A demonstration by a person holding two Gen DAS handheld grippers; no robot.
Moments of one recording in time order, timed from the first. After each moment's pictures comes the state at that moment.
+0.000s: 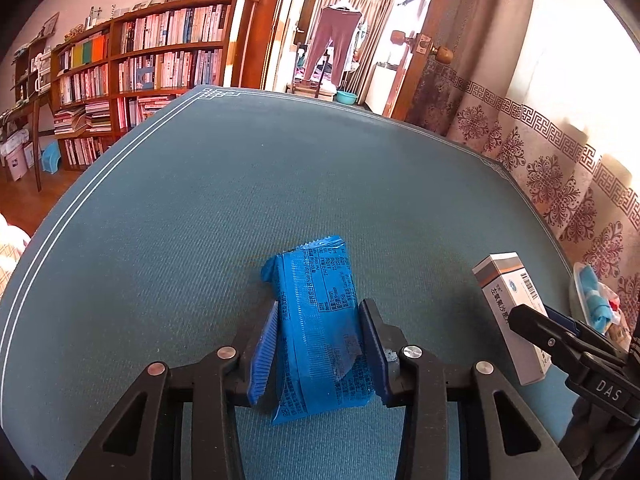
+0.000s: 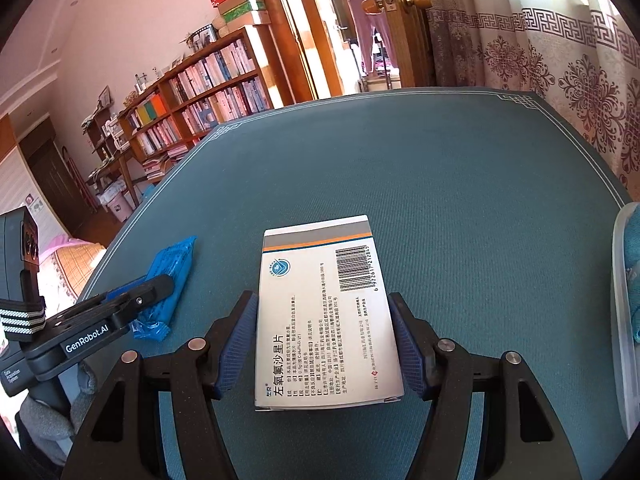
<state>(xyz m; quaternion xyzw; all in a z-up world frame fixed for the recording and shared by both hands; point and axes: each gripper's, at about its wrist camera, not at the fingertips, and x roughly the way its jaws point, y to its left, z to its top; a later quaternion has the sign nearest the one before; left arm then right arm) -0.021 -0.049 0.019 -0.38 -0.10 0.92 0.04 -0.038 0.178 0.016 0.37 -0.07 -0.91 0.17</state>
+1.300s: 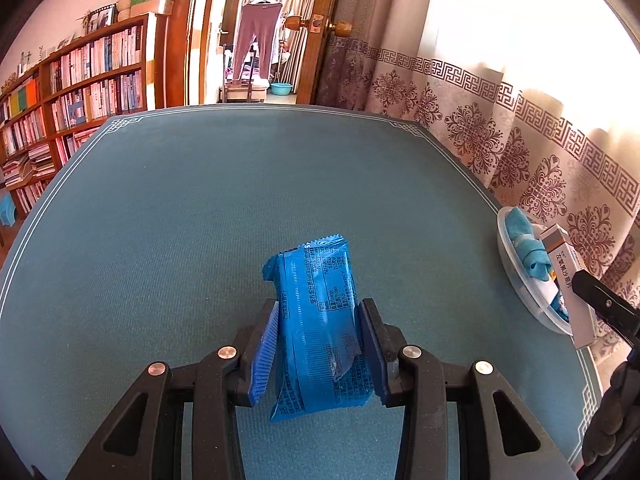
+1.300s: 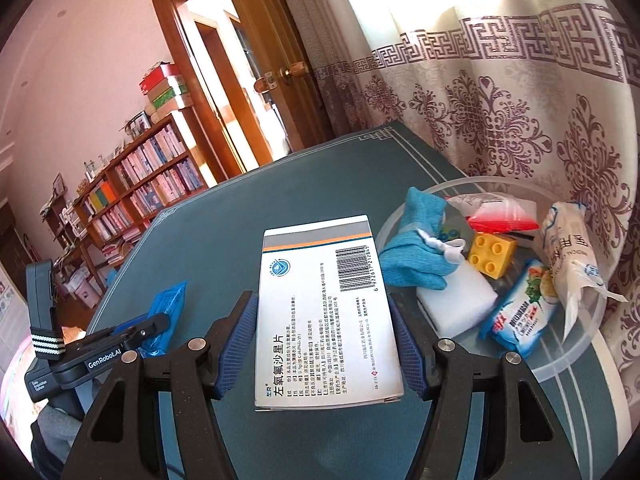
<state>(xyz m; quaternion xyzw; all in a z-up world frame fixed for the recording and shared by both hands) -0.005 0.048 0.044 -0.38 -0.04 0.91 0.14 0.058 0.331 0.060 0.29 -0.16 -0.94 0.04</state>
